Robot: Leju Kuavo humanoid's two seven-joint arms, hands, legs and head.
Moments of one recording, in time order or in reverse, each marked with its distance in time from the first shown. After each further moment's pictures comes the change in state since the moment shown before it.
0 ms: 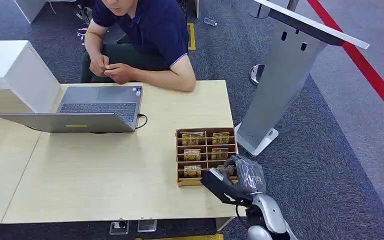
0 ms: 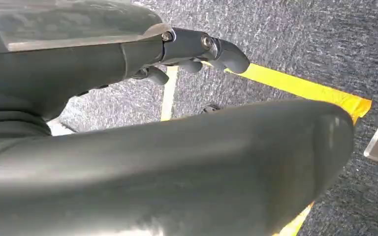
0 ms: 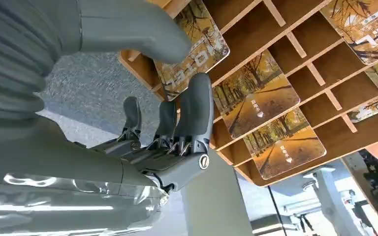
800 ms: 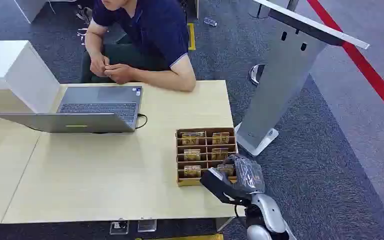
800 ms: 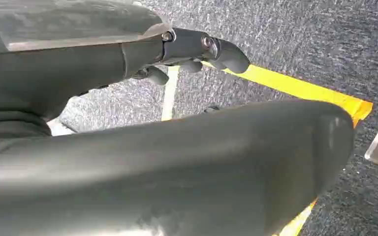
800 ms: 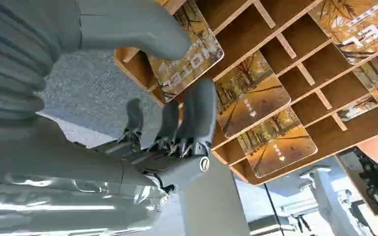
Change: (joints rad) left arm 0.000 0.000 0.000 0.000 0.000 0.001 0.000; right arm 0.000 0.000 0.000 0.000 0.000 0.001 0.002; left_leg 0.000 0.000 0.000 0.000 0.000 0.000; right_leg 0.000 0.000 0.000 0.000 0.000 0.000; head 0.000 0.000
